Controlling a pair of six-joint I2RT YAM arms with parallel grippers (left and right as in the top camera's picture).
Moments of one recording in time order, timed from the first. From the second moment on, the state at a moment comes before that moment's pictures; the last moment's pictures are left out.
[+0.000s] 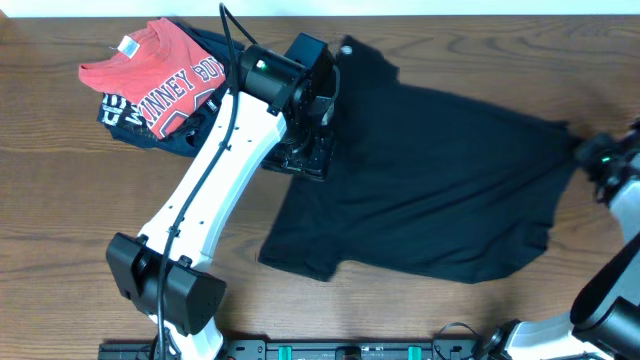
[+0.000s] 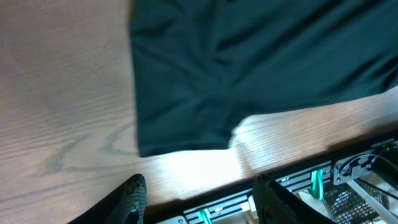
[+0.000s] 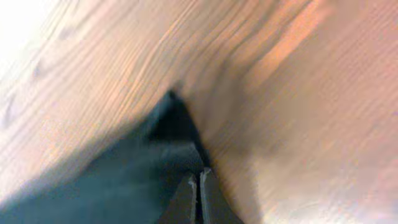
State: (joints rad) left arm -0.49 1.85 1.93 -1.62 0.18 -0.20; right arm -0.61 1.69 1.01 -0.14 -0.17 0.40
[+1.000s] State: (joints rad) left arm -0.49 2.07 1.79 -0.91 0.17 -0.17; right arm -0.29 1.69 1.06 -0.79 -0.39 0.31
